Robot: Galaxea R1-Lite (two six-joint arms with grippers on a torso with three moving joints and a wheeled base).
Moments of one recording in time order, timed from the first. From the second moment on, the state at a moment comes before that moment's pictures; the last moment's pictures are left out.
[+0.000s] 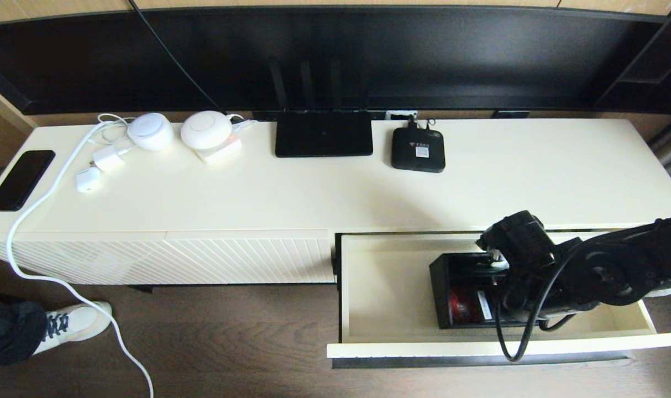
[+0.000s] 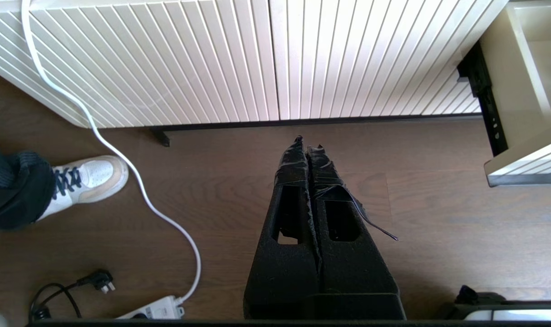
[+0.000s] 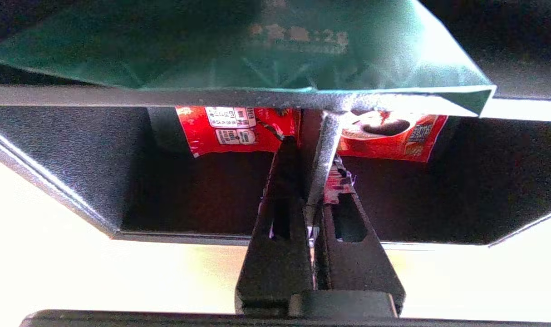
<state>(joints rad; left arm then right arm) 0.00 0.00 0.00 0.00 0.00 0.04 0.38 1.86 -0.99 0.15 -0.19 0.33</state>
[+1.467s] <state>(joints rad) 0.00 0.00 0.00 0.00 0.00 0.04 0.36 1.66 -1.05 0.25 -0.29 0.27</state>
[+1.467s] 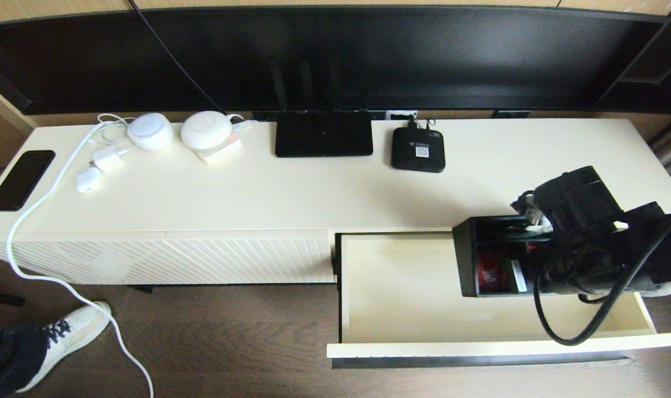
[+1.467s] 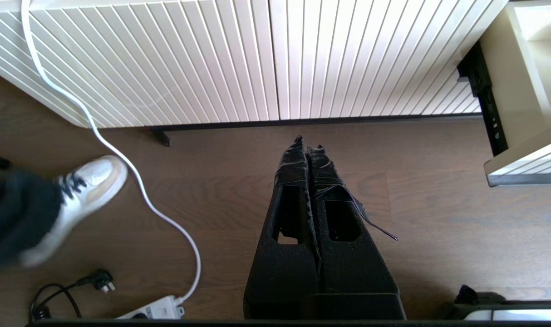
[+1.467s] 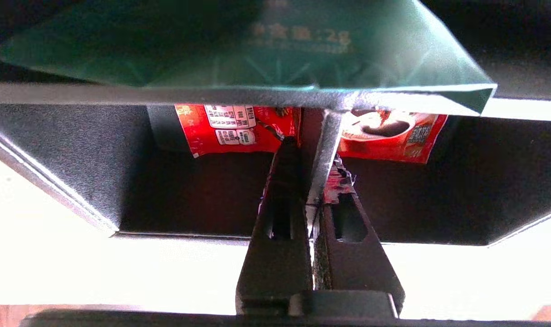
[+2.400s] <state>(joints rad) 0.00 0.00 0.00 0.00 0.00 0.04 0.24 1.61 -1.35 0.44 -0.30 0.26</state>
